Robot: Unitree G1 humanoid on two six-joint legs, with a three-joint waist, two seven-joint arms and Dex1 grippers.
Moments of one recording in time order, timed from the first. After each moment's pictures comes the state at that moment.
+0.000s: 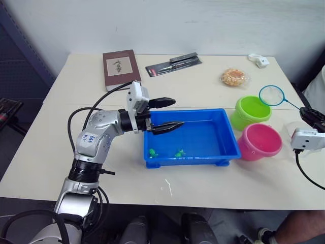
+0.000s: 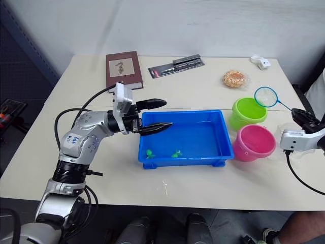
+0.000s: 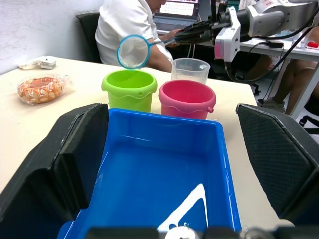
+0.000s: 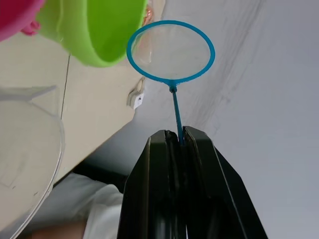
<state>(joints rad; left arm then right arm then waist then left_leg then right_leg) -0.68 0.39 -0.05 0.02 -0.47 0.40 -0.98 -0.19 -1.26 -0.12 0.45 -0.48 -0.59 0.05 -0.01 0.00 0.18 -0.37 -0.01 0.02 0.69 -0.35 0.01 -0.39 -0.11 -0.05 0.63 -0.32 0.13</state>
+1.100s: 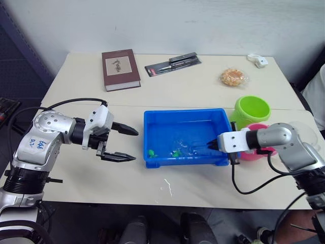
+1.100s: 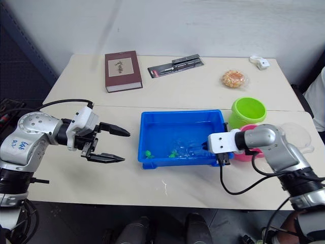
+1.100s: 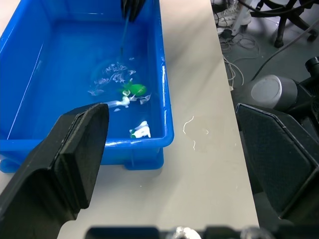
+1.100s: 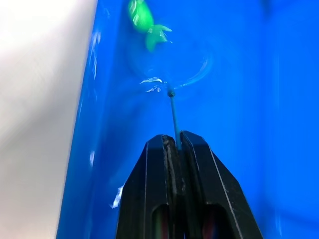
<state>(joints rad) -0.56 0.85 -0.06 -0.06 -0.46 0.42 -1.37 -0.58 -0.87 0.32 0.15 -0.01 -0.18 1.20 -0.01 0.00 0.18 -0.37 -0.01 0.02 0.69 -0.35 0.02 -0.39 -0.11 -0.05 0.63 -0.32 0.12</state>
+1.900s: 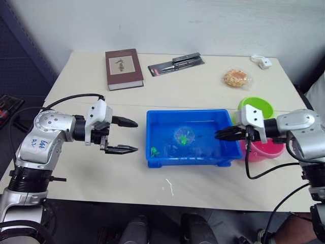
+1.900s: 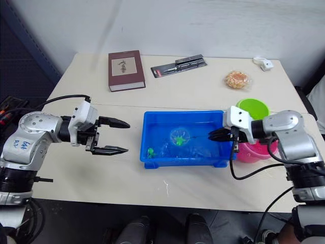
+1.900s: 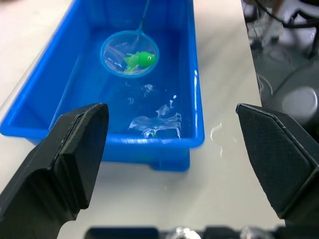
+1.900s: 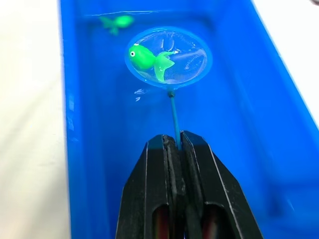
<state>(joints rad) -0.55 0.77 0.00 -0.03 -0.47 0.41 -1.26 -0.57 -0.90 0.05 0.17 0.23 0.17 1.32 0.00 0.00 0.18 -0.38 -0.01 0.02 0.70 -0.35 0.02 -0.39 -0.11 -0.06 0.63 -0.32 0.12</state>
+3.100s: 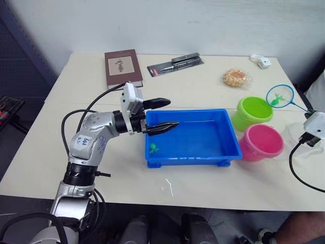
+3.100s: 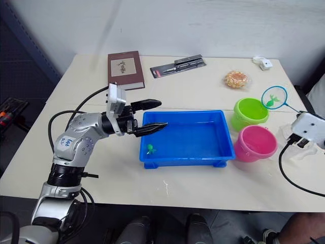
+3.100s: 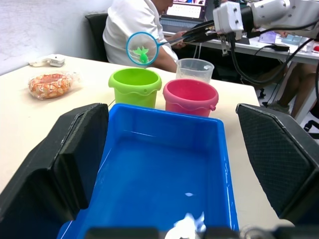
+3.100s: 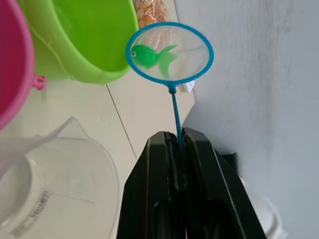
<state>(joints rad) -0.66 0.39 -0.02 -0.02 -0.49 0.44 -0.95 -0.16 -1.12 -0.31 0.40 -0.32 -0.41 0.43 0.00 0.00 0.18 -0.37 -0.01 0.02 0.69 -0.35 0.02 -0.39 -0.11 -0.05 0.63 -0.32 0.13</state>
